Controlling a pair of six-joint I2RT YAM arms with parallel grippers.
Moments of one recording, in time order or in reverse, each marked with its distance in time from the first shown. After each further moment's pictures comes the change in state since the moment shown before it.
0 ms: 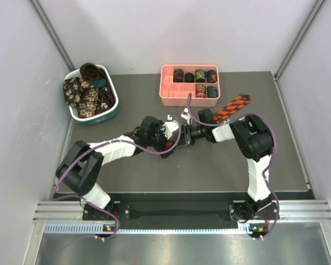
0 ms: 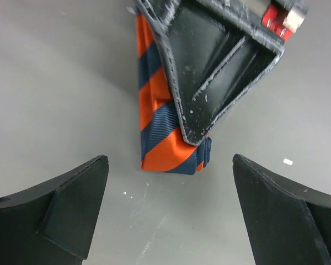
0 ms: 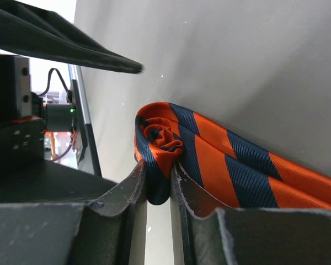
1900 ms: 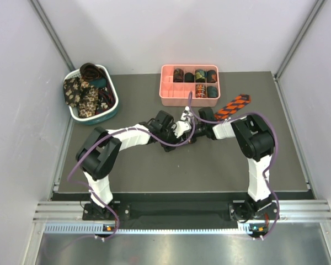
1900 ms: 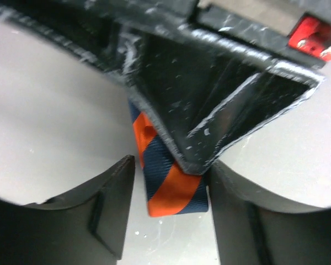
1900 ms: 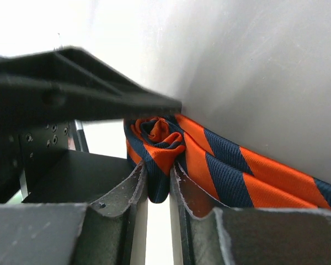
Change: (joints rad) left arm -0.038 0.266 0.293 -0.261 -0.037 0.154; right arm -0.018 0.000 0.043 -0.116 0.043 -0.034
